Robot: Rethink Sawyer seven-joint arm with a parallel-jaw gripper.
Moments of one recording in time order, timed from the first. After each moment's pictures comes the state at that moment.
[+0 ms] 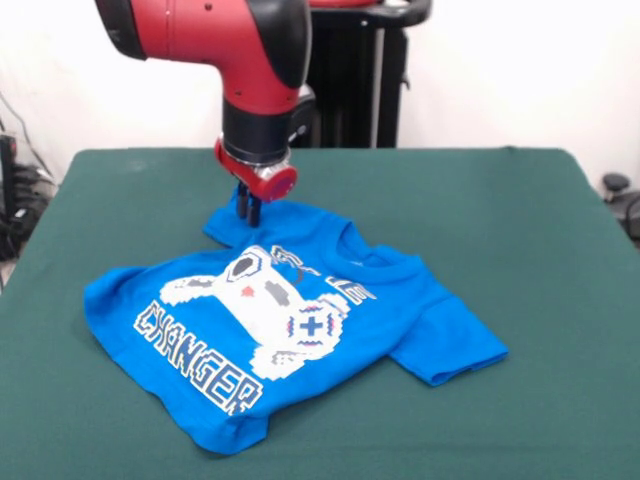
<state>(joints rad) -0.41 -0.47 0.03 1.75 -0.59 0.40 2.74</state>
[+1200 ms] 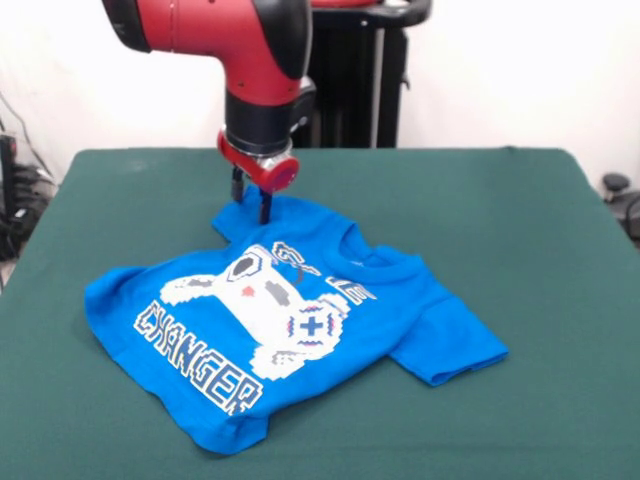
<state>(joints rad) -0.41 -0.48 0.02 1.79 -0.61 0.37 2.74</state>
